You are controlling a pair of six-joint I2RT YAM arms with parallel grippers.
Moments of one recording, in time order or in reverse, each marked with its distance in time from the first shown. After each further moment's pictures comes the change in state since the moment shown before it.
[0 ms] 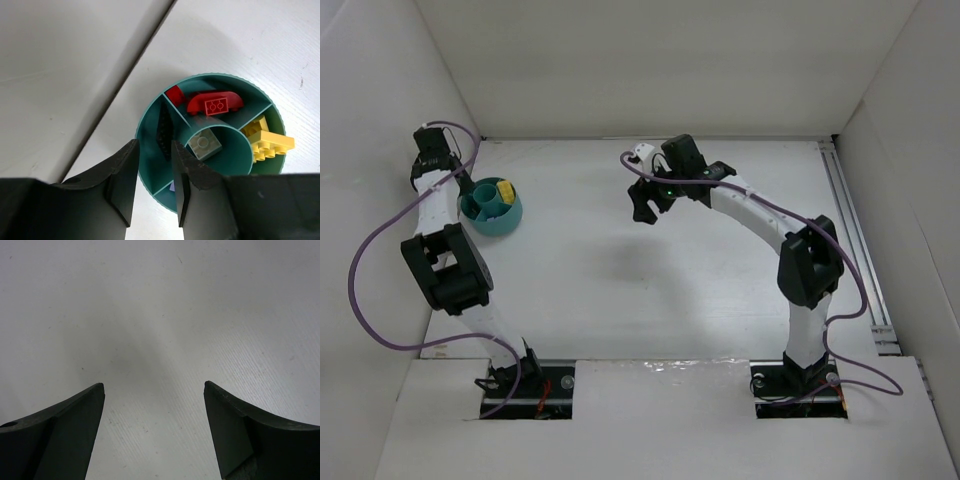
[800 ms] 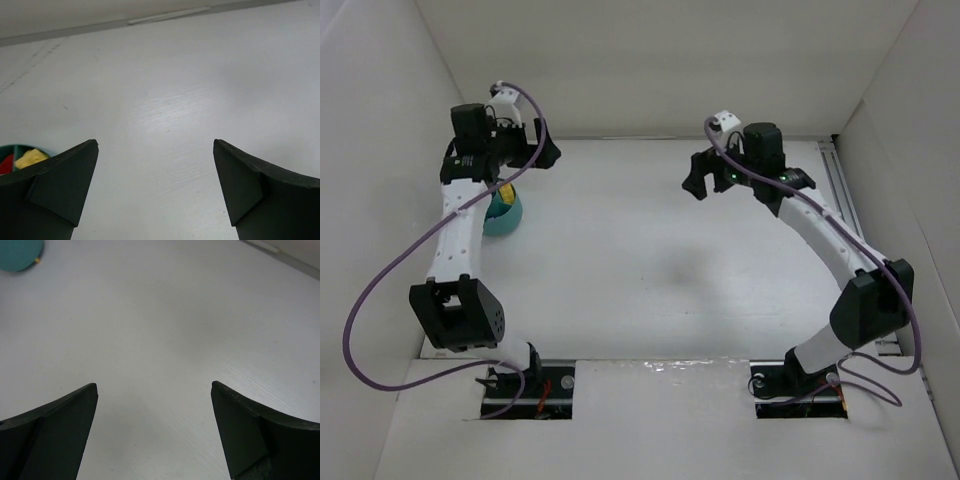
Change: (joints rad) left arm -0.281 -0.312 -0.034 0.071 0.605 0.167; right arm -0.229 -0.378 -0.294 0.178 0.031 0.185
